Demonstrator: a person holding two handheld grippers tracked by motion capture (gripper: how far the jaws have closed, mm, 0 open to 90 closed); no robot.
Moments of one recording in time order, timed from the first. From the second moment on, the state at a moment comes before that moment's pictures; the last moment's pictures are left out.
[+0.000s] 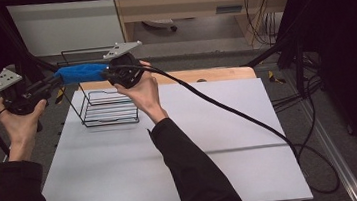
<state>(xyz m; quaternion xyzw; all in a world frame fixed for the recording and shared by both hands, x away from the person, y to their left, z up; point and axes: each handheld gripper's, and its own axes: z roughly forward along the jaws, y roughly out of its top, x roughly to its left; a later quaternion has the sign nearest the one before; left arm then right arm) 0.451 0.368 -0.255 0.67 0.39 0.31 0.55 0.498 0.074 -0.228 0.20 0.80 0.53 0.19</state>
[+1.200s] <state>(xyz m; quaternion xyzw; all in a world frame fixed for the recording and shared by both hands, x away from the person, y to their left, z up) 0.452 0.362 -0.255 0.72 0.41 0.27 0.50 0.497 0.080 -0.240 0.18 0.82 0.51 0.19</state>
